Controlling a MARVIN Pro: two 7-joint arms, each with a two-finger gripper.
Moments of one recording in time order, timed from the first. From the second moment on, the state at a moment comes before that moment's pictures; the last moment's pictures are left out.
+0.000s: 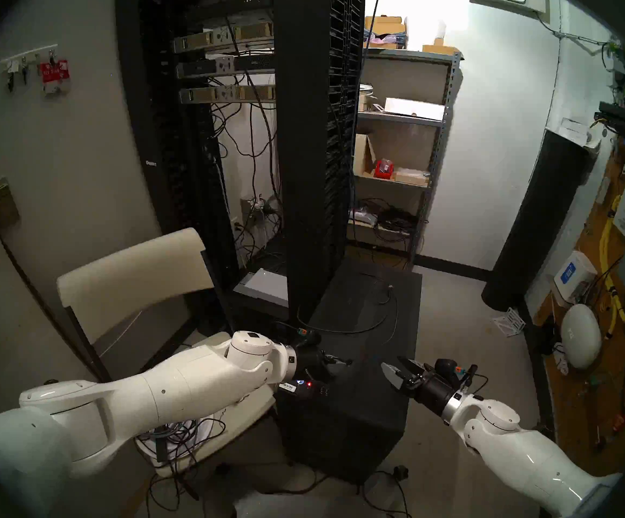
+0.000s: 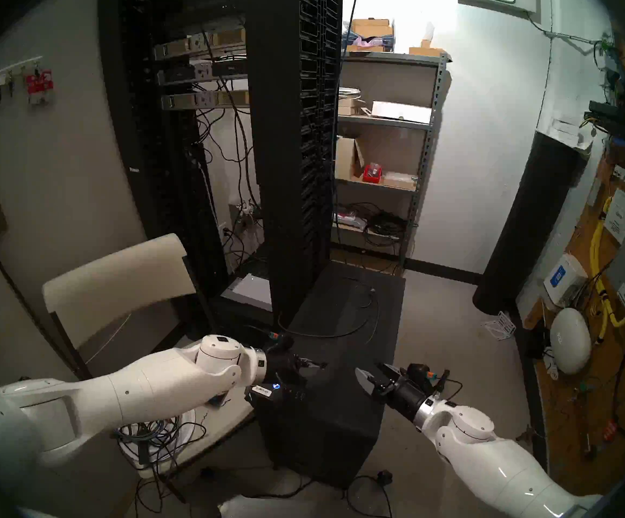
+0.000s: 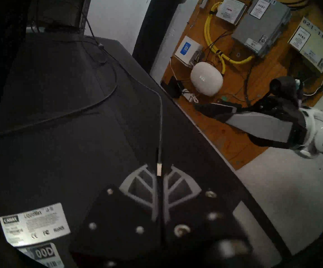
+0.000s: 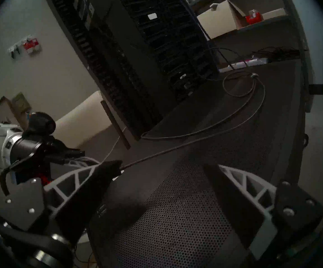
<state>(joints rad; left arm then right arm) 0.96 -1.04 -0.35 -1.24 -1.09 0.25 -0.40 -1.69 -0.94 1.19 -1.36 0.99 -0.12 0.49</state>
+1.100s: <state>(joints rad) 1.04 -0.97 -0.42 -1.39 -1.26 0.32 -0.36 -1.54 -1.14 1.20 -1.12 1.26 0.09 0.70</state>
